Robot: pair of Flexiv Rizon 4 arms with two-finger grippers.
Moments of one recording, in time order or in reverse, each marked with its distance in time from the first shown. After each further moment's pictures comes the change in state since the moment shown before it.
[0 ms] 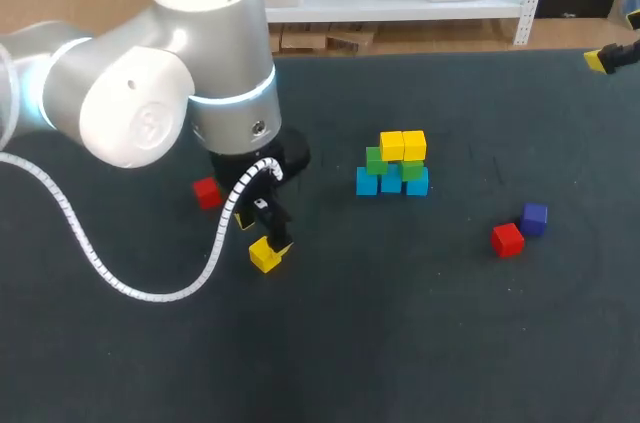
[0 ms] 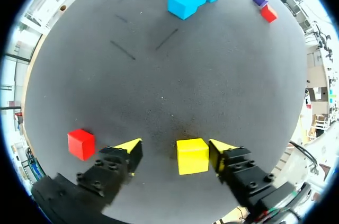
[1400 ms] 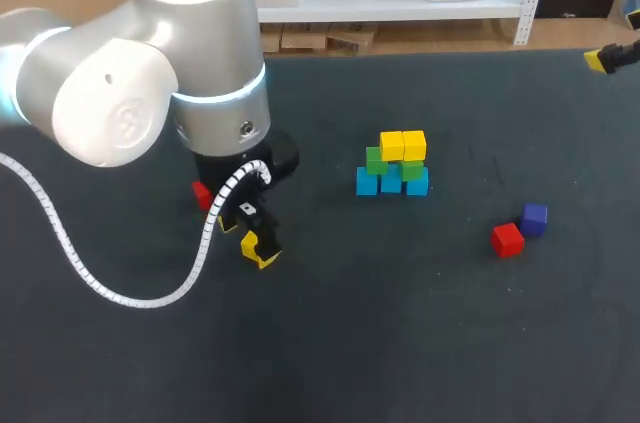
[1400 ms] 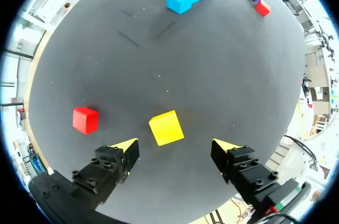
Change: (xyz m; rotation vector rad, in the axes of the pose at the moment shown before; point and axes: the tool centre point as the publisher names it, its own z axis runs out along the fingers) left arm 0.030 -0.009 -0.019 -0.010 0.030 -0.007; right arm 0.000 0.000 0.000 0.002 0.000 0.000
